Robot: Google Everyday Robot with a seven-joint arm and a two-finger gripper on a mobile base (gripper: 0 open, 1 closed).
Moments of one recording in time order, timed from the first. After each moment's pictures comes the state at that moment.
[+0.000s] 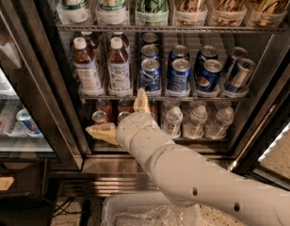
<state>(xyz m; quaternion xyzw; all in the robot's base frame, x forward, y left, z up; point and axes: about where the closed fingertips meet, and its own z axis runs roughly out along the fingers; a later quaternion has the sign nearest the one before) 0.517 0.071 0.835 -0.31 0.70 0.09 0.63</state>
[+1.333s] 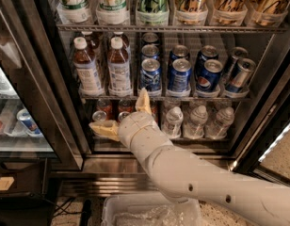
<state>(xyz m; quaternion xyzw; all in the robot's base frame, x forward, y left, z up) 0.538 0.066 0.823 -0.29 0.70 0.08 0.65</state>
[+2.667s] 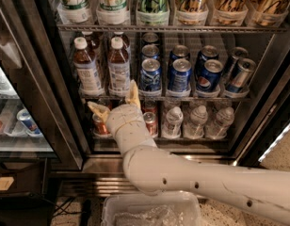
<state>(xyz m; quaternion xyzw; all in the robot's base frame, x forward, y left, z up) 0.576 0.084 0.835 -0.22 0.67 0.05 0.71</state>
